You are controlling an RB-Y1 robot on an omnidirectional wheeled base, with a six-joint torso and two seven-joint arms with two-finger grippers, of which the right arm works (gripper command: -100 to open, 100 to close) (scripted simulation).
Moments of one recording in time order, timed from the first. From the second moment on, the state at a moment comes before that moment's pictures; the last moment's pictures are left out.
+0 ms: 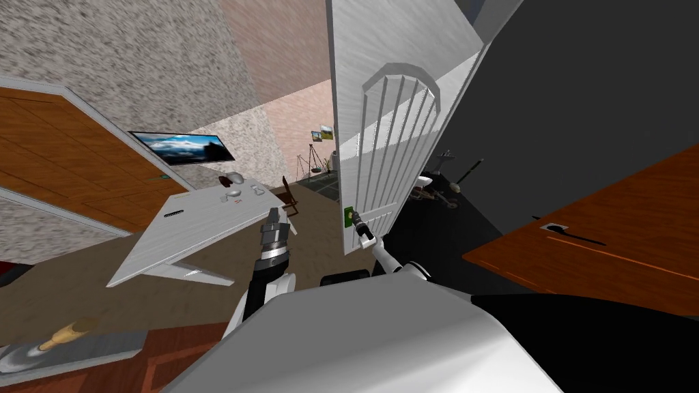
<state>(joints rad) -0.31 -0.05 0.23 -0.91 -0.09 -0.37 -0.03</state>
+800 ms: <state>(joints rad) -0.34 -0.08 0.17 -0.86 -0.10 -0.39 -0.01</state>
